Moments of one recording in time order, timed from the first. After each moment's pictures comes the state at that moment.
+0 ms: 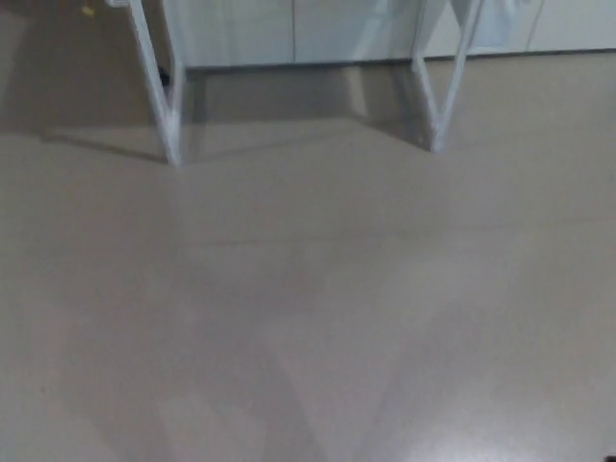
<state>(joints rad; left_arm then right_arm) 0.34 0.40 0.42 0.43 -0.22 0.07 -0.29 0.38 -0.13 -0.32 0.59 0.15 -0.41 0.18</state>
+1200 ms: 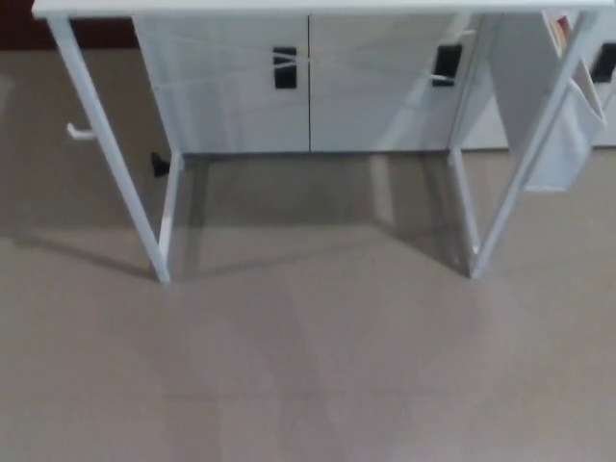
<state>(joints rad) 0.40 0.41 0.40 0.45 -0.21 0.03 -0.29 0.42 -0.14 -0.29 0.61 0.14 -0.43 0.16</state>
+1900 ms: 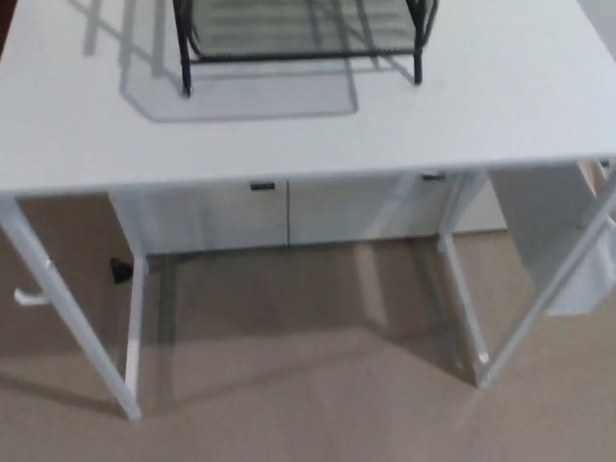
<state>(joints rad) 0.44 0.43 0.40 0.49 -0.20 -0.03 -0.31 0.48 -0.13 -0.29 0.70 0.15 -0.48 0.18</state>
